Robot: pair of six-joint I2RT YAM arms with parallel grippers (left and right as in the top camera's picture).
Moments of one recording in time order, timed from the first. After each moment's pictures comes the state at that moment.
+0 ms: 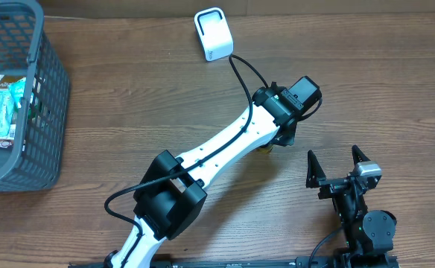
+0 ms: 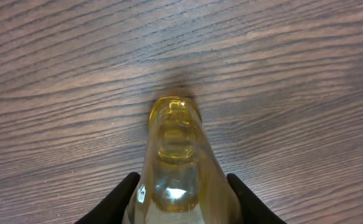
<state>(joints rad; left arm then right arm) -0.87 2.18 1.95 -1.09 -0.12 -0.64 0.07 0.01 0.02 -0.03 -0.07 0.10</state>
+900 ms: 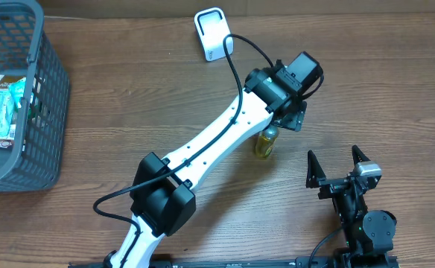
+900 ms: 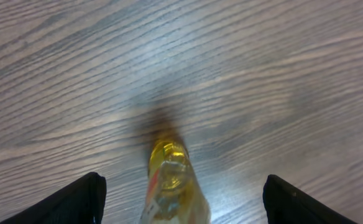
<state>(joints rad) -0.82 2.18 2.13 -1.16 -0.09 -0.53 0.07 0.01 0.02 -0.03 -0.07 0.10</state>
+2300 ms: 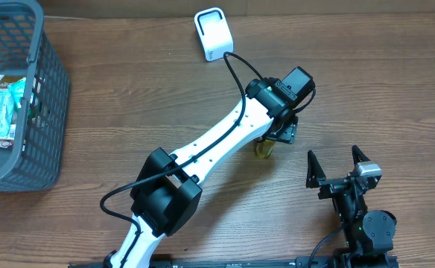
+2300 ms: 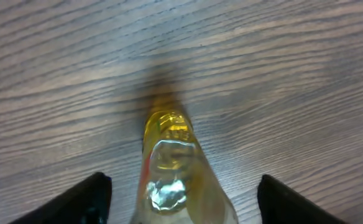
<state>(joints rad) -0.82 2.18 1.98 -1.12 -0.01 -0.60 0.07 0.01 0.02 -0.03 -0.07 0.10</state>
